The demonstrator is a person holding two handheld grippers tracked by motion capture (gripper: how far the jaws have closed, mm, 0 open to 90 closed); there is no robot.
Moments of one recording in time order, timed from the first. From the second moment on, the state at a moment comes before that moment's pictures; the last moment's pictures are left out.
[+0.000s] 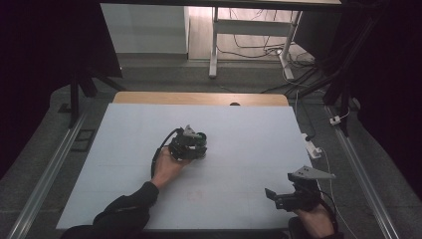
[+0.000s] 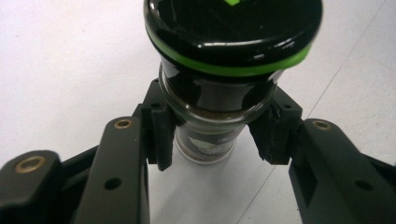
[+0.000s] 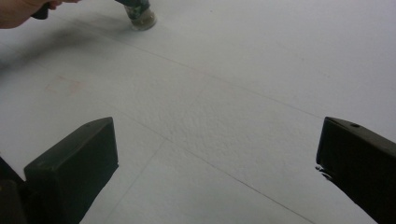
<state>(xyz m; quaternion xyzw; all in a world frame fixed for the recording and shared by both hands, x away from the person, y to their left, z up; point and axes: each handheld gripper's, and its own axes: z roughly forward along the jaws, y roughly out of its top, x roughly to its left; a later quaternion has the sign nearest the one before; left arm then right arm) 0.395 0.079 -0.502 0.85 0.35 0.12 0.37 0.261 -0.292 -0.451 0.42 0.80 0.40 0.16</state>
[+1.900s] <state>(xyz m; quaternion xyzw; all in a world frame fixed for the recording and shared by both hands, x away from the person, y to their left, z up) 0.394 0.079 -0.503 0.85 0.35 0.12 0.37 0.324 -0.178 -0.432 0.30 0.84 0.44 0.11</state>
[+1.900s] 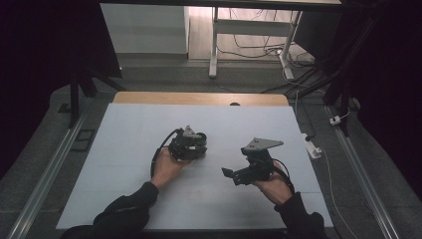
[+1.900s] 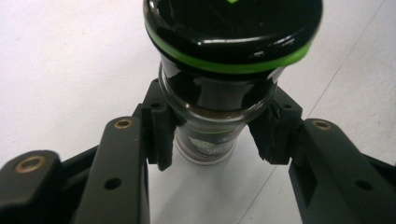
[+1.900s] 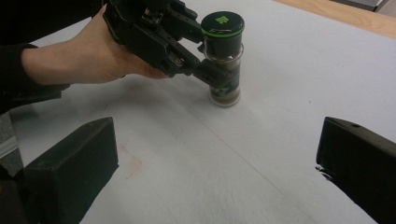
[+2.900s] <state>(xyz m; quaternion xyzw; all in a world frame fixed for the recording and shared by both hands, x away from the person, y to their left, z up) 0.393 0.079 -0.504 0.85 0.35 0.13 0.37 0.369 -0.125 -0.450 0.29 0.86 0.40 0.11</state>
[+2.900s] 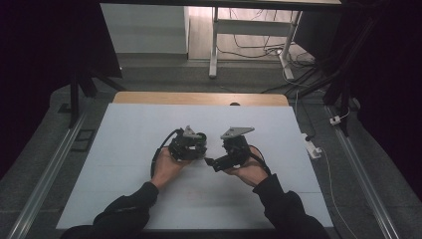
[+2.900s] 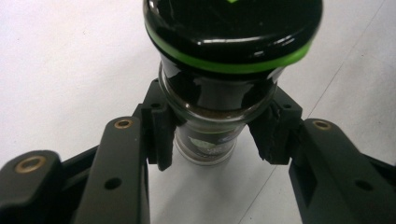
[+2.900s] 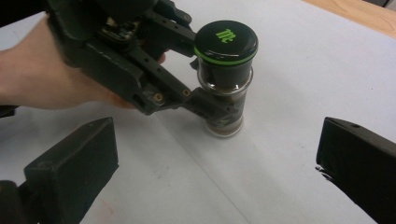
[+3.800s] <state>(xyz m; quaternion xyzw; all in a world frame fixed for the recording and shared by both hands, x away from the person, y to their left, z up) 0.393 0.079 -0.504 0.85 0.35 0.13 0.37 0.385 -0.111 -0.446 0.27 0.86 0.43 0.08</state>
